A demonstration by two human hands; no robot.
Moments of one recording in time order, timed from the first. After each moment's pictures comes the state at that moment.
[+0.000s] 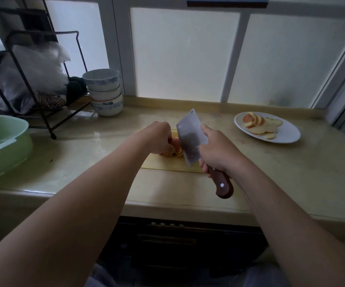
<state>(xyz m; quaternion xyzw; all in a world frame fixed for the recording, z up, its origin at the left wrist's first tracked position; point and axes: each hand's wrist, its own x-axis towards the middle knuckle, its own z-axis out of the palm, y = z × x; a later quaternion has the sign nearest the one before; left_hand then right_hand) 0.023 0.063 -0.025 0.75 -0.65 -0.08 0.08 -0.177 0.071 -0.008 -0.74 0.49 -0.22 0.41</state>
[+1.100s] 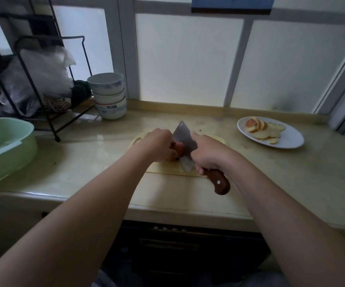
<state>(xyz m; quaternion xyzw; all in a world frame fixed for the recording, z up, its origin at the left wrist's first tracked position) 0.025 0.069 -0.036 0.75 -0.65 -0.06 0.10 -0.149 0.057 -0.003 -0.80 0.50 -0.07 0.34</state>
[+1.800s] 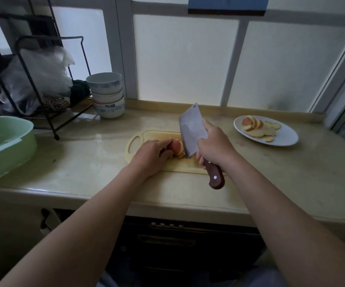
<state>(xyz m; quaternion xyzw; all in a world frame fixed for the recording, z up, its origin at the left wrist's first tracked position) 0.031 0.090 -0.095 0.68 -0.66 0.00 0.31 -0.169 0.056 -0.011 -0.73 0.49 -0.27 0.40</state>
